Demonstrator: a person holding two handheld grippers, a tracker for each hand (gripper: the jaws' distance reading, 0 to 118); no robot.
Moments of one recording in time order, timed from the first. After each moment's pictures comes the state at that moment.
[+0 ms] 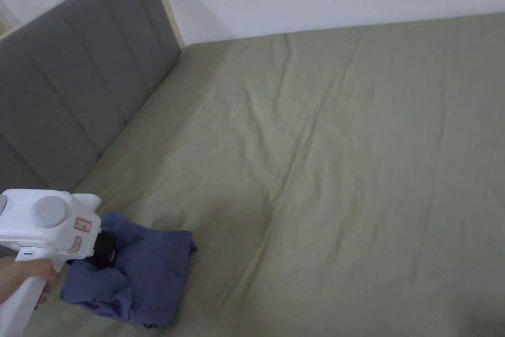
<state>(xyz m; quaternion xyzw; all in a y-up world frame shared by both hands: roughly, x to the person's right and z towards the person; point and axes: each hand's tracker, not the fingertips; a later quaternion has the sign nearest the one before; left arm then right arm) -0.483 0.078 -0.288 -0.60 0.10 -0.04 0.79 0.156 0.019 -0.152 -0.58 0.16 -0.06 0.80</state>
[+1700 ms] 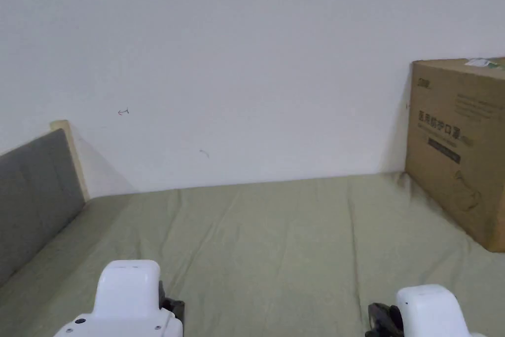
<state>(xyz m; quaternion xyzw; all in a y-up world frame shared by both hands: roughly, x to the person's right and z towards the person) -0.061 0.267 -0.043 -0.14 0.05 -0.07 0.99 0.204 0.228 -0.030 -0.17 0.04 0.00 0.98</state>
